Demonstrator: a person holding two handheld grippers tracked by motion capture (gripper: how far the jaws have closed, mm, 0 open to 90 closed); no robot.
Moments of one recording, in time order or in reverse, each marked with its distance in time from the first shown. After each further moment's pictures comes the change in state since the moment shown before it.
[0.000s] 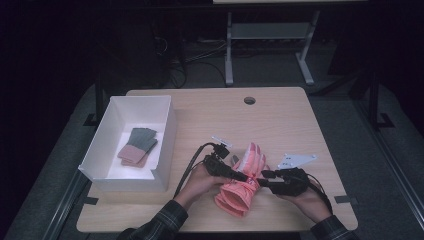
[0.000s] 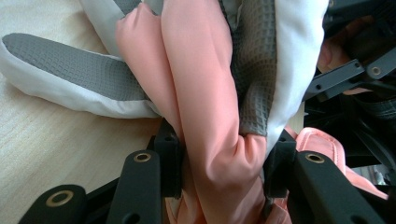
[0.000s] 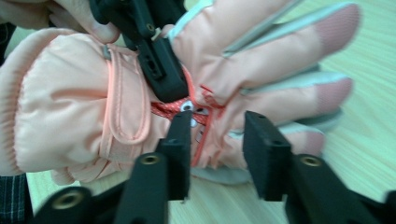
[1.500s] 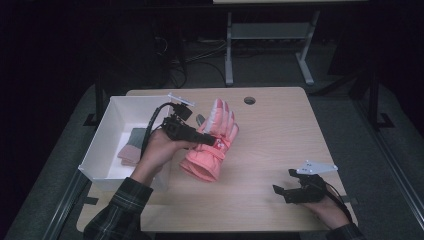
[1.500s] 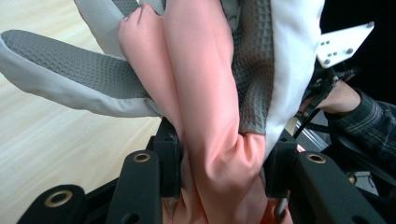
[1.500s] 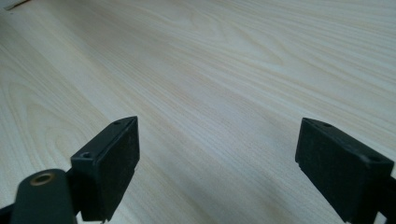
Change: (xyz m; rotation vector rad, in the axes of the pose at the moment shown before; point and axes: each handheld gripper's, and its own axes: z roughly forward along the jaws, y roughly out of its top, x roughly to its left) left arm -0.048 0.040 -0.166 -0.131 0.219 0.061; right arm -0.021 -0.044 -0.017 -0.017 -0.165 0.116
